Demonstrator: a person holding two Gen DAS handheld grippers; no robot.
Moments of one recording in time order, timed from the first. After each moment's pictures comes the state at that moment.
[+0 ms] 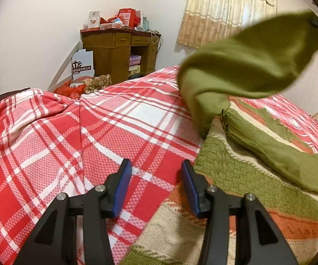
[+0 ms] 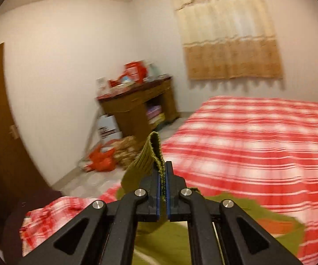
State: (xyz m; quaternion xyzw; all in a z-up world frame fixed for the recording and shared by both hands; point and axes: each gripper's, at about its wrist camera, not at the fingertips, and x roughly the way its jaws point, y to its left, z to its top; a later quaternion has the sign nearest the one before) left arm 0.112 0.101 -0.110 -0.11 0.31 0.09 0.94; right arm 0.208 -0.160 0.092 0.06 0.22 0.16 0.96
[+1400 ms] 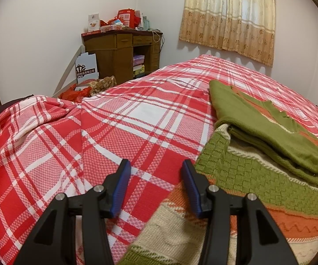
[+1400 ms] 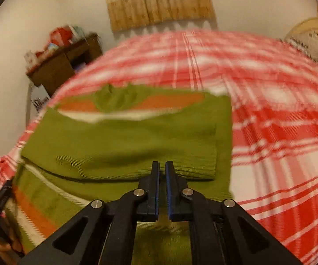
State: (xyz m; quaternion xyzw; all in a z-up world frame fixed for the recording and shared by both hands) left arm 0.121 0.098 -0.114 -0.08 0.31 0.11 0.94; right arm 0.160 -0.298 -0.114 0.09 0.40 -0.01 0.91
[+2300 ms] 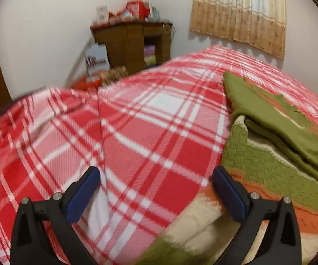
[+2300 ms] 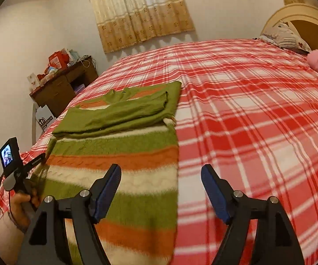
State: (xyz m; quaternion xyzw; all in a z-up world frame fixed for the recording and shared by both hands) left arm 0.111 0.112 -0.116 -0.09 0.36 0.14 0.92; right arm -0.068 -0.318 -0.062 0.13 0.34 -0.04 0.93
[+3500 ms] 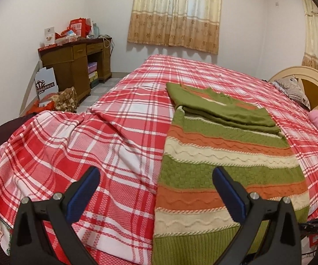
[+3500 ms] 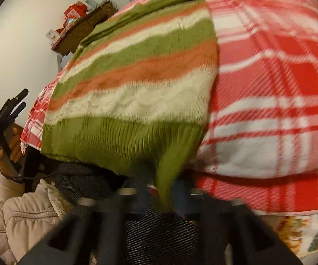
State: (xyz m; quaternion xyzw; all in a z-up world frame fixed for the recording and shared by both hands) left arm -0.020 0.154 -0.050 -0.03 0.32 -0.07 0.94; right arm -0.143 -0.275 -0.175 0.19 0.52 0.11 0.83
